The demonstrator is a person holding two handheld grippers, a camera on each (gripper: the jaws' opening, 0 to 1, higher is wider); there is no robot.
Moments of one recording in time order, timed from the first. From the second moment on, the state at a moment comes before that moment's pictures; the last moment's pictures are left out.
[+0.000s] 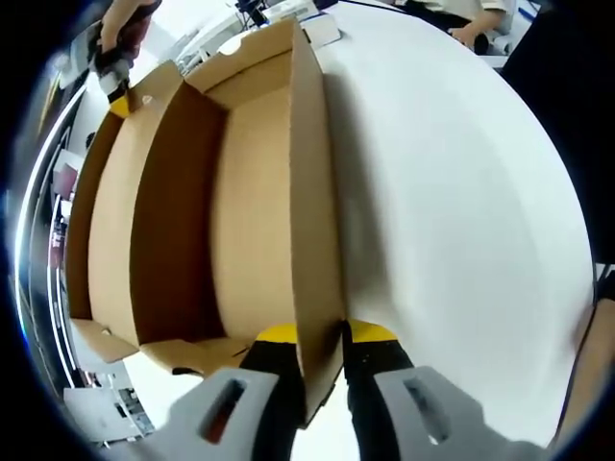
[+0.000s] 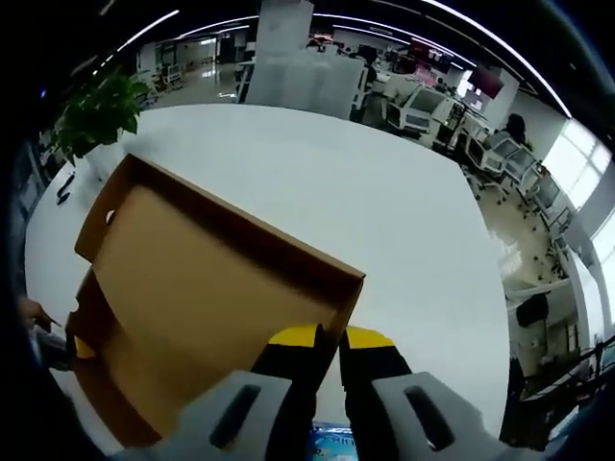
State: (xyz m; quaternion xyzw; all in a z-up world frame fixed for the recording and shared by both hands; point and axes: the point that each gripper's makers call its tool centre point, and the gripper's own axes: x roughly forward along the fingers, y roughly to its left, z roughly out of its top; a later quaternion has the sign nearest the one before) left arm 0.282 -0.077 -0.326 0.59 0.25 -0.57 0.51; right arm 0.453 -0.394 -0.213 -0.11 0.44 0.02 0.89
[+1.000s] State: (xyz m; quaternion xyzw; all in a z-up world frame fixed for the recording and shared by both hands) left arm 0.283 -0.075 -0.327 0.59 0.25 -0.57 0.51; right arm 0.434 -0.392 -0.189 -0.13 0.39 0.02 0.91
